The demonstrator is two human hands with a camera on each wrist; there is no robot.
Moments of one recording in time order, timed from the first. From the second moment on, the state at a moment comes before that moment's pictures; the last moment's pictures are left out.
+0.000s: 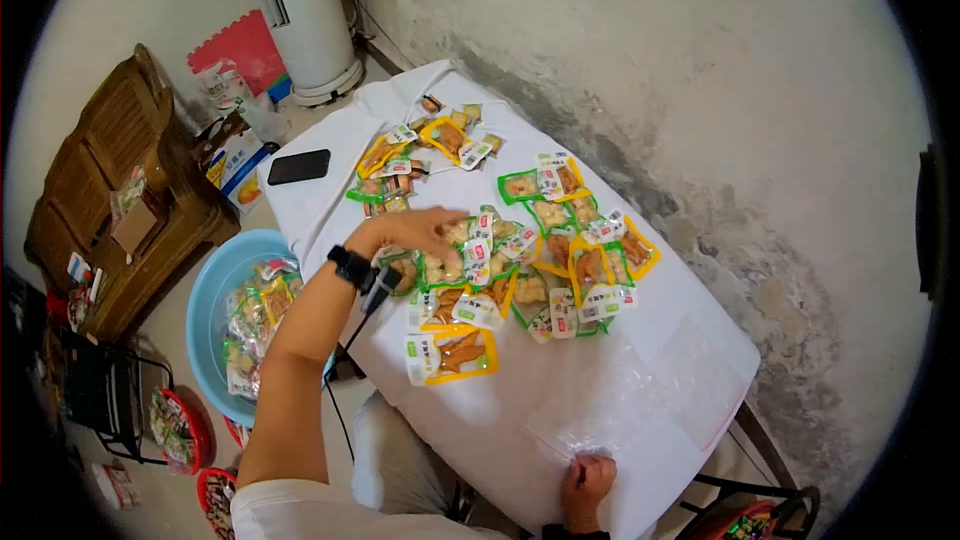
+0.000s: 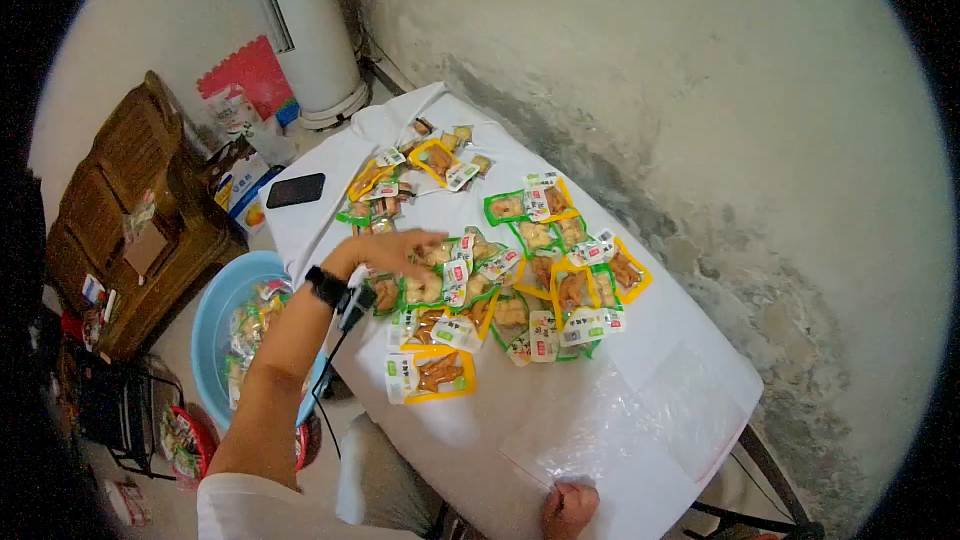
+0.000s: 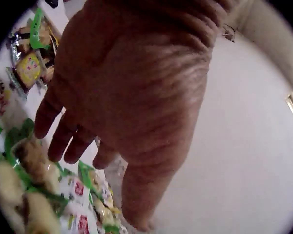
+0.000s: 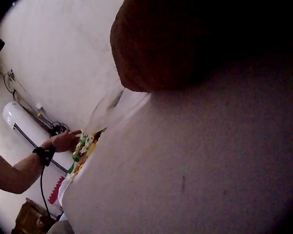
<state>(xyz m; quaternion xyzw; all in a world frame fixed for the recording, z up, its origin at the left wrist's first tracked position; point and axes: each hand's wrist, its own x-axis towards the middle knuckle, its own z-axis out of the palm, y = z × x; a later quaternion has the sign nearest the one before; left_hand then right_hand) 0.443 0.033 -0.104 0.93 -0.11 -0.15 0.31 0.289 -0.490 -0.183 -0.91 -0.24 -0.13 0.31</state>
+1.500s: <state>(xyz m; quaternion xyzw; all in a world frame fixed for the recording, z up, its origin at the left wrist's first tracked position) 0.203 -0.197 -0.147 0.39 0.36 -0.05 0.85 0.280 -0.483 -0.171 -0.90 -0.27 -0.09 0.33</state>
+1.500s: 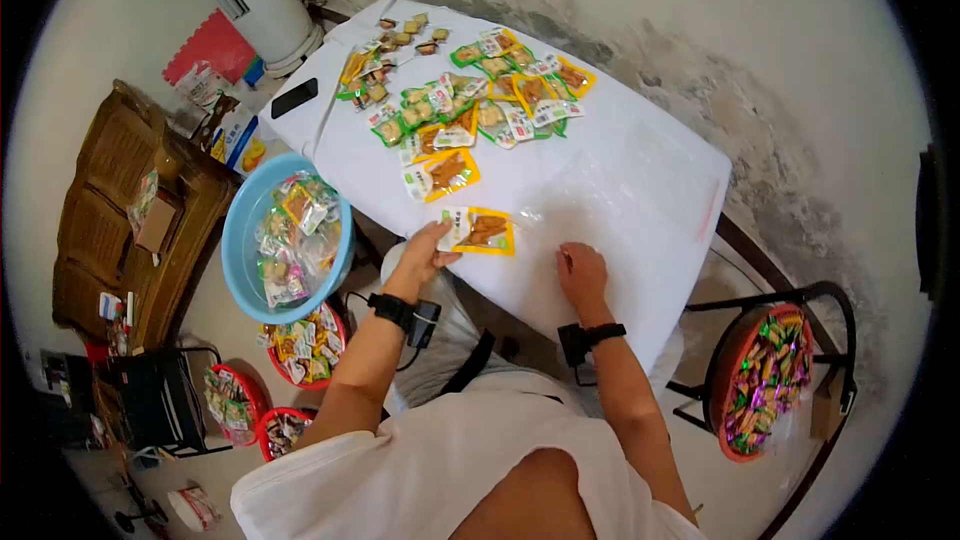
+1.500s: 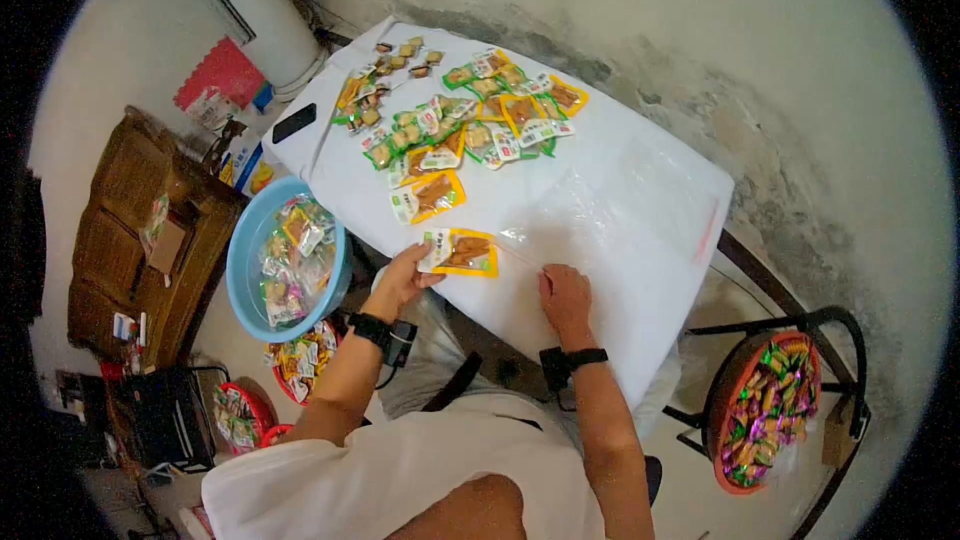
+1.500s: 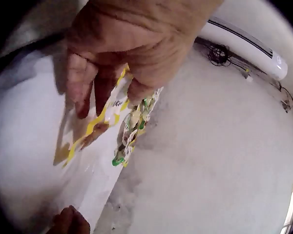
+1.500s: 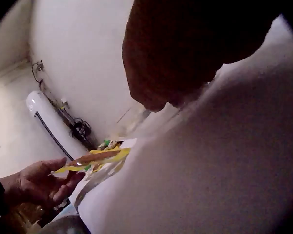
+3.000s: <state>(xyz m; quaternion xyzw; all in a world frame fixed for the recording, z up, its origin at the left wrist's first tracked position) 0.214 -0.336 -0.124 0.48 0.18 -0.23 0.83 0.233 -0.479 -0.120 -0.83 -0.34 -0.11 0.43</state>
